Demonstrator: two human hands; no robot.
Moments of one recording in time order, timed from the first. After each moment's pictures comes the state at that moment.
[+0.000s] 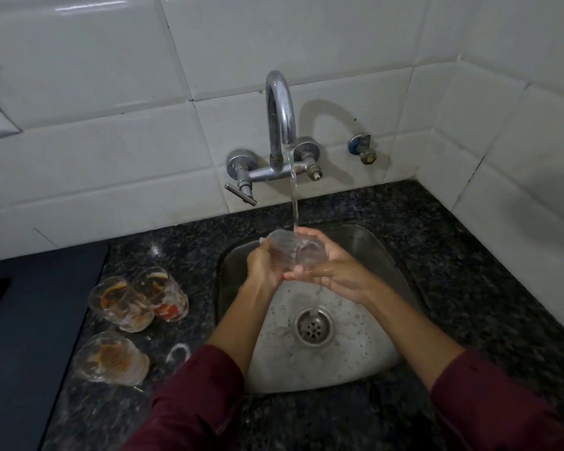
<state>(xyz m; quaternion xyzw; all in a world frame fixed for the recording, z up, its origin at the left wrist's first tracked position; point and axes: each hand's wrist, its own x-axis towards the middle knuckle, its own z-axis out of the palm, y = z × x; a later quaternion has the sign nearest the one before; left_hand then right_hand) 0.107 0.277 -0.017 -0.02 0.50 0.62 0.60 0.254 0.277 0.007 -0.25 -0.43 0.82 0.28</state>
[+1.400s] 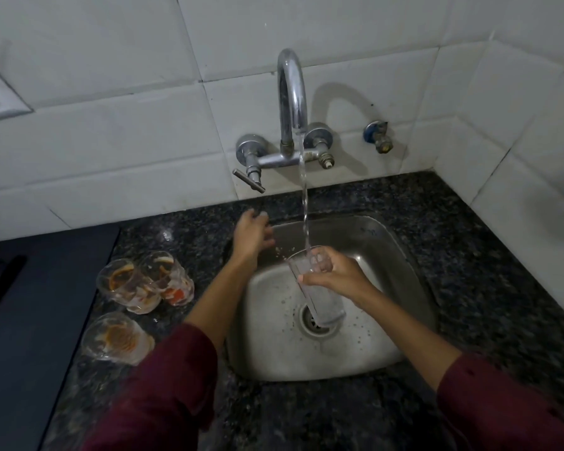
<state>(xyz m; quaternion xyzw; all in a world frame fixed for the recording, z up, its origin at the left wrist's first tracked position) 0.075 0.273 0.004 0.25 0.67 0.56 0.42 0.259 0.274 -0.029 -0.48 -0.66 0.54 0.20</state>
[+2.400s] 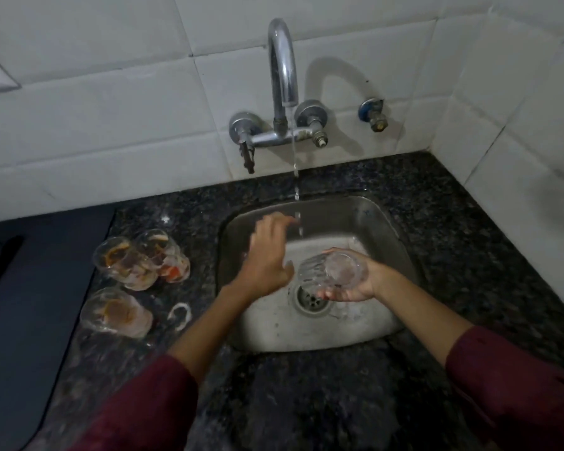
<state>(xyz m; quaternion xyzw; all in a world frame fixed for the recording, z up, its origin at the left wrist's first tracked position) 0.106 0.201 -0.019 0.73 0.63 0.26 0.09 0.291 0.276 -0.039 -0.49 -0.23 0.84 0.02</state>
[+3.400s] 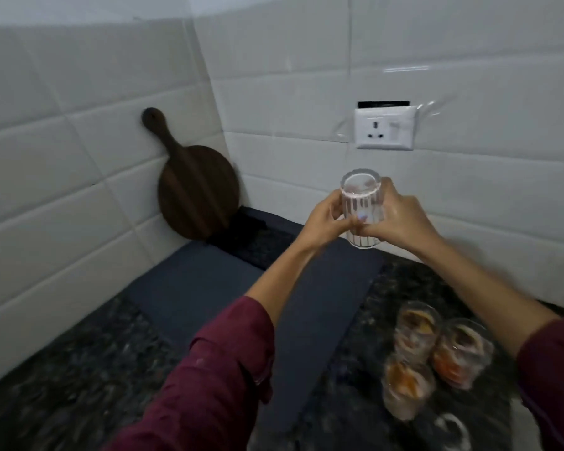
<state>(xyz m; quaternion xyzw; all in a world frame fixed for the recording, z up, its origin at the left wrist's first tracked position) -0.264 0.051 0.117 0.39 0.66 0.61 0.21 -0.159 0.168 0.147 -0.18 -0.91 0.31 0.20</state>
